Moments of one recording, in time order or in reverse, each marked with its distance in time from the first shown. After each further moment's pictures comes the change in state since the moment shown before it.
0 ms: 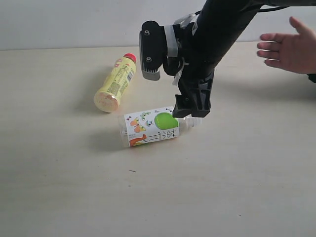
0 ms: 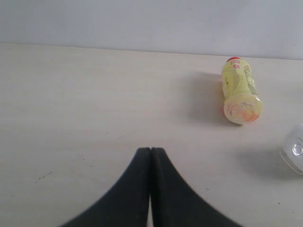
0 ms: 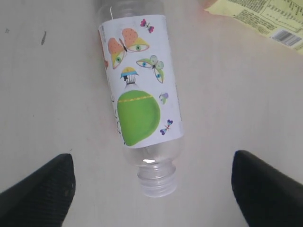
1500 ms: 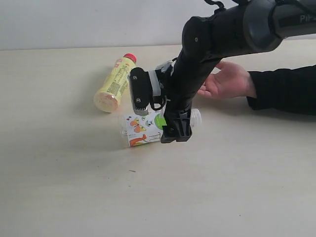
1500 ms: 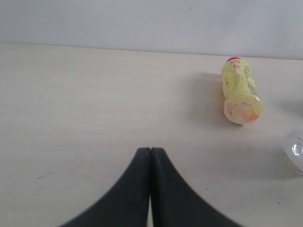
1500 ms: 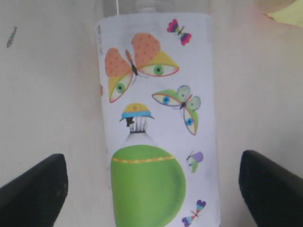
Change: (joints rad) left arm 0.000 0.000 0.000 0.000 0.000 0.000; right arm 0.000 0.253 0.000 0.102 -0.185 -0.174
